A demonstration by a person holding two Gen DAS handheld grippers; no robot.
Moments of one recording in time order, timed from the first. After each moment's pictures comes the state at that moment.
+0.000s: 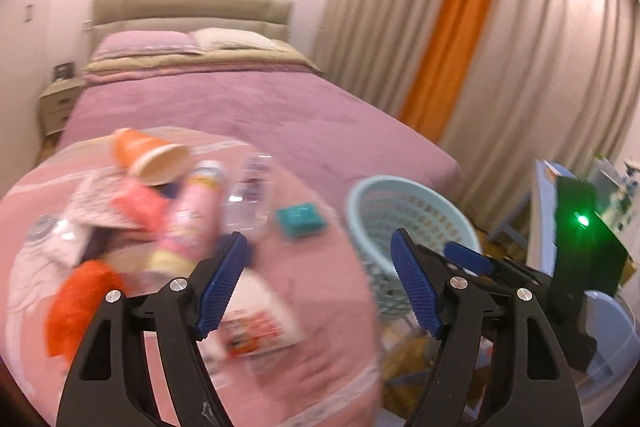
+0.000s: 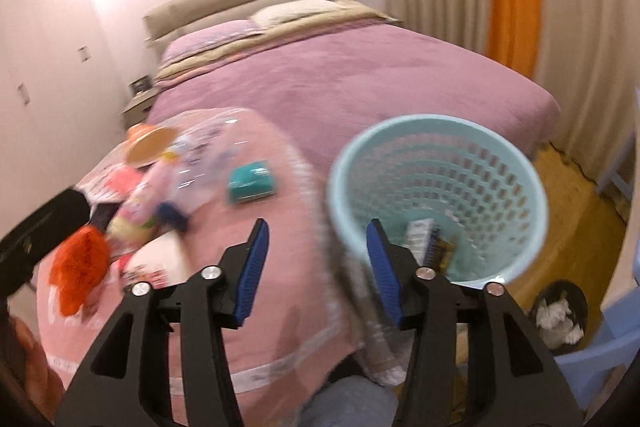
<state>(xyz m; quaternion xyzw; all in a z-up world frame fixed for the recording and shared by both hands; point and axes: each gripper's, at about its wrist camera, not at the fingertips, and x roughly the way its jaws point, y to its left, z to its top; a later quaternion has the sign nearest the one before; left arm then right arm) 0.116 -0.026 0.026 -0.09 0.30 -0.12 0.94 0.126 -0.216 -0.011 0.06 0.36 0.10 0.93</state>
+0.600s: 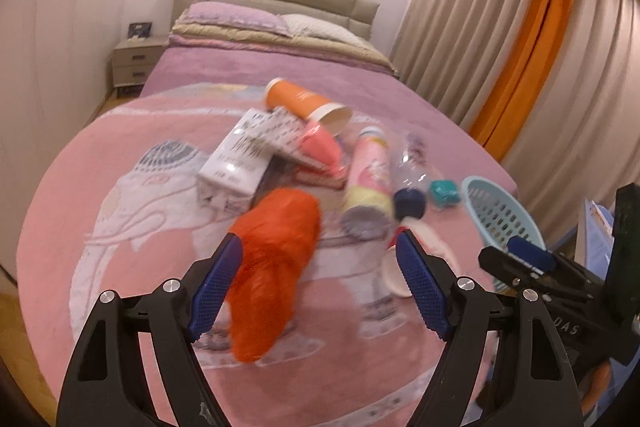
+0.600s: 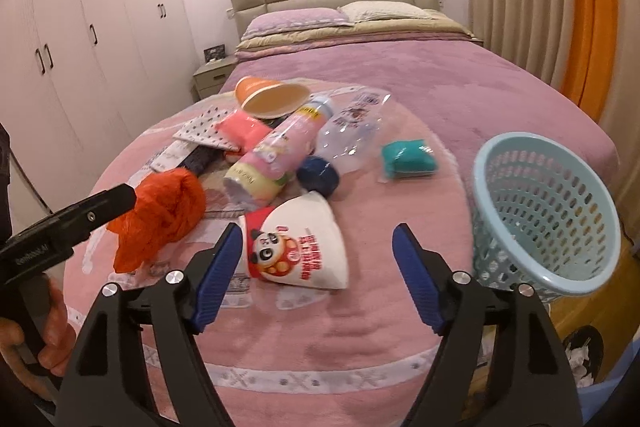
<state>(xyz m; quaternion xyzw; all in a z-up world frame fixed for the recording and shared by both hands) 0.067 0.108 -0.020 -0.15 0.32 -0.01 0.94 0.089 -0.107 -0.026 0.00 0.35 0.21 0.91</state>
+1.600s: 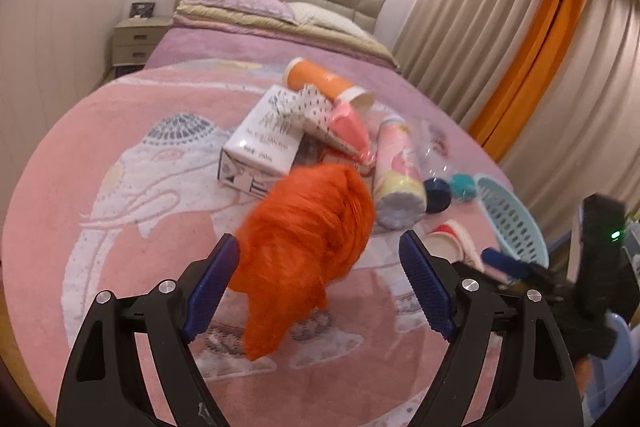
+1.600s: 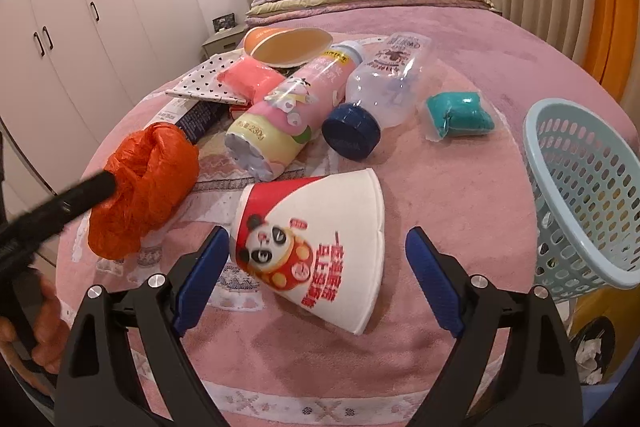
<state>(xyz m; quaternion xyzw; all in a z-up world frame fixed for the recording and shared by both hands) 0.067 0.142 -0.045 -0.18 0.32 -0.02 0.93 0.115 -0.078 -0.068 0.00 0.40 0.24 0.88</state>
